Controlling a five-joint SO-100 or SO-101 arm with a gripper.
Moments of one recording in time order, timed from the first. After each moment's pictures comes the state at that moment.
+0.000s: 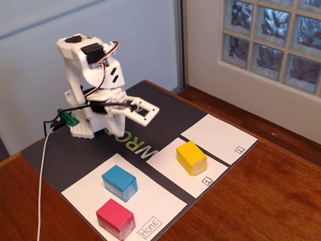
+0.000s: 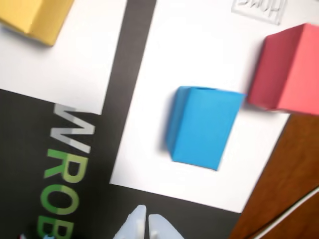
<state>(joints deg) 16.9 112.1 100.3 79.0 55.3</state>
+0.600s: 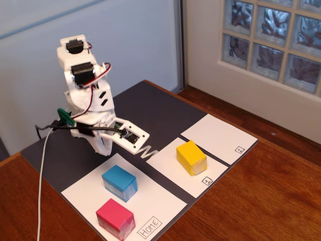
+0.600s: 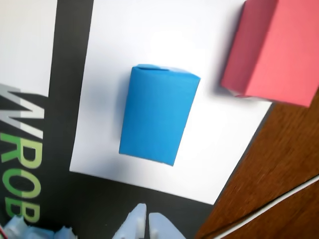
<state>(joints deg) 27.9 94.3 89.4 80.8 44.6</state>
